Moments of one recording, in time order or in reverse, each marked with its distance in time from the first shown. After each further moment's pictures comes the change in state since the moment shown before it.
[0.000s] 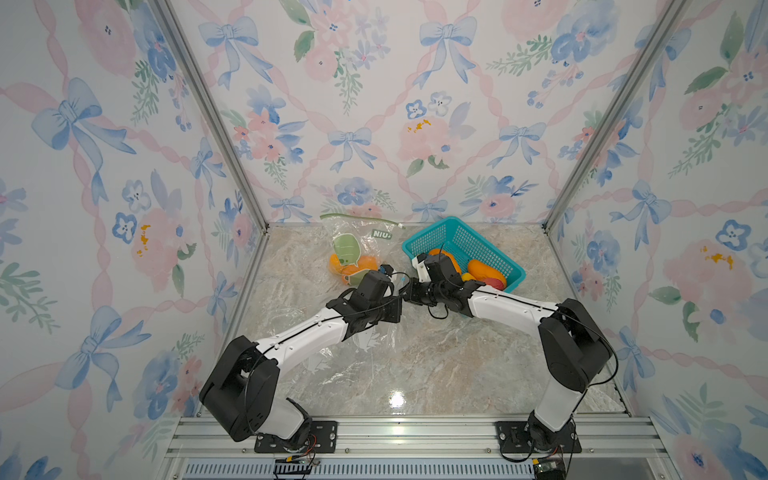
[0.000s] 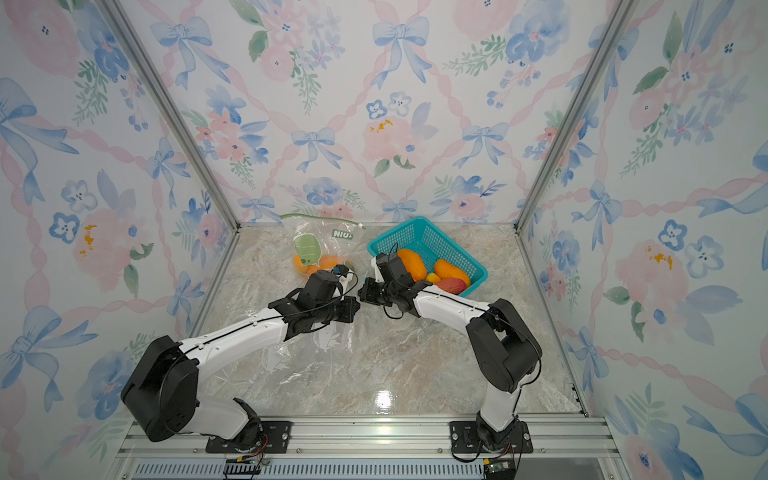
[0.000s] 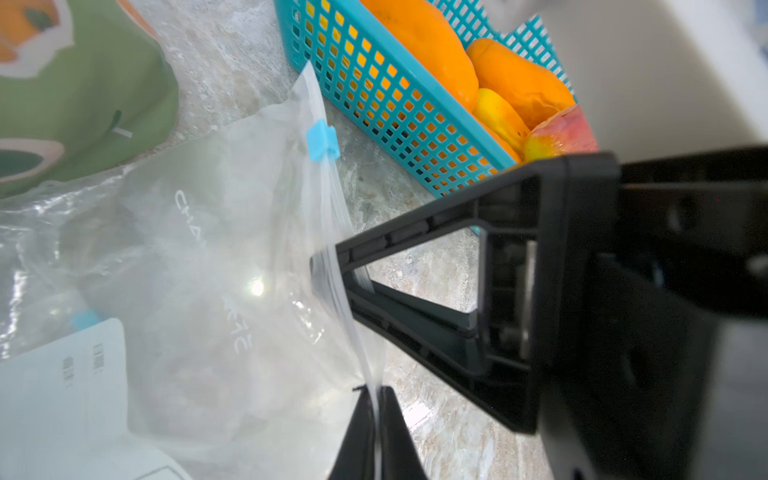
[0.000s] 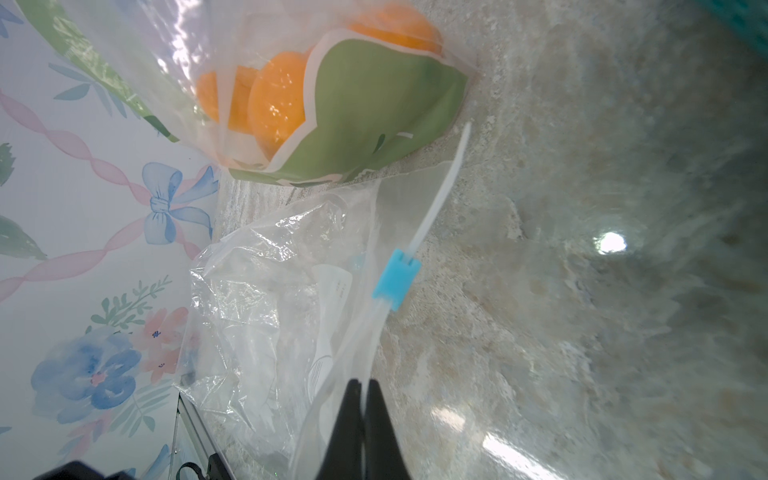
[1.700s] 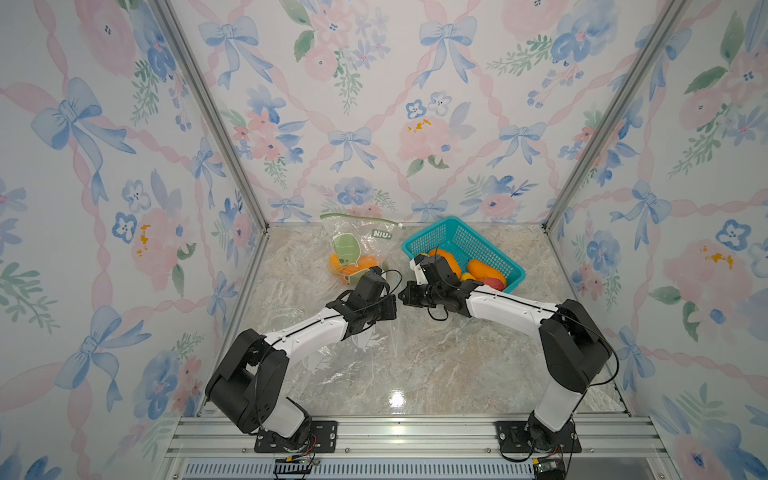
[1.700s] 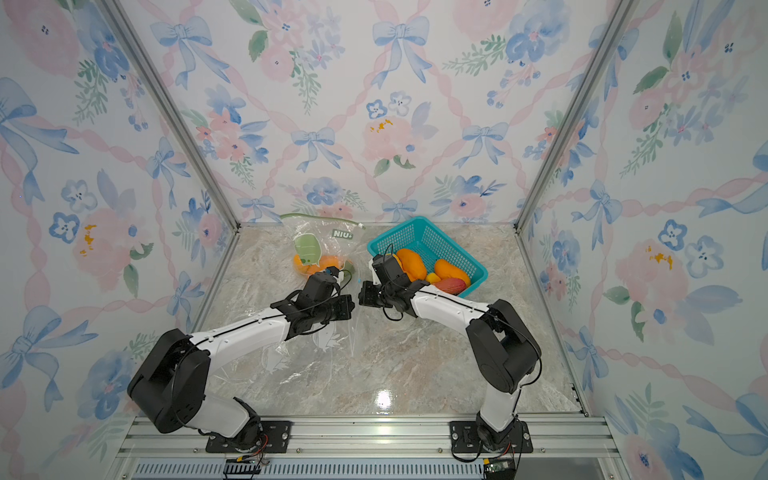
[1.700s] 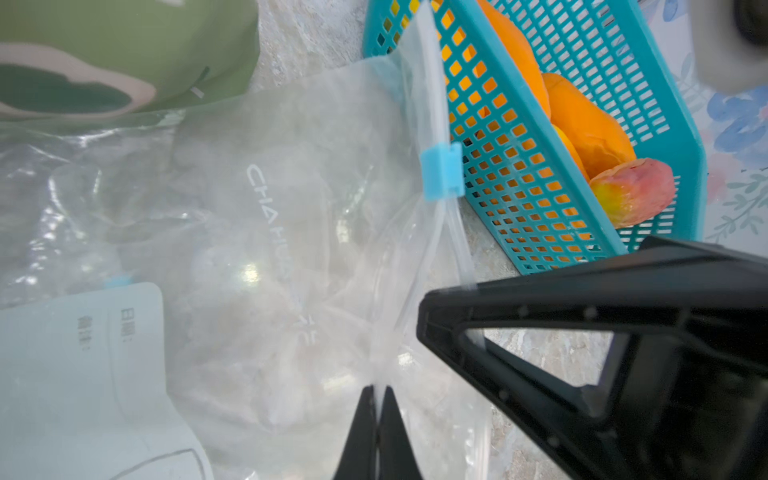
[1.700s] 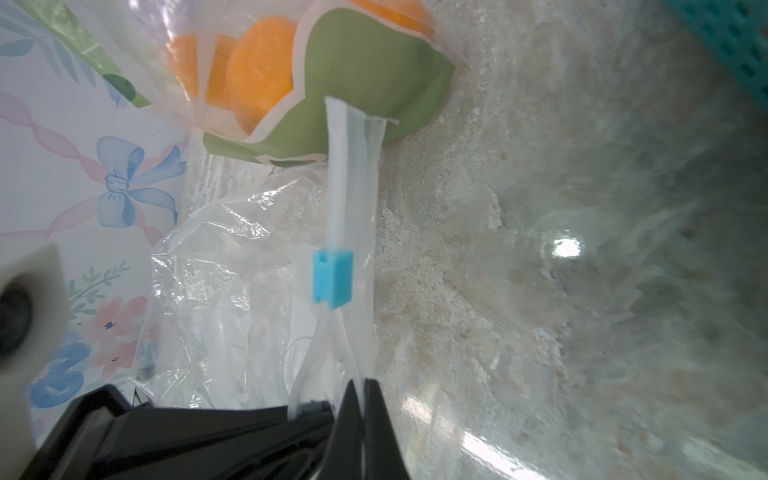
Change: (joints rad) left arm 0.042 0.043 -0.049 0.075 -0.034 -0.130; right arm 0.026 -0.004 0.033 -0.135 0.100 -0.099
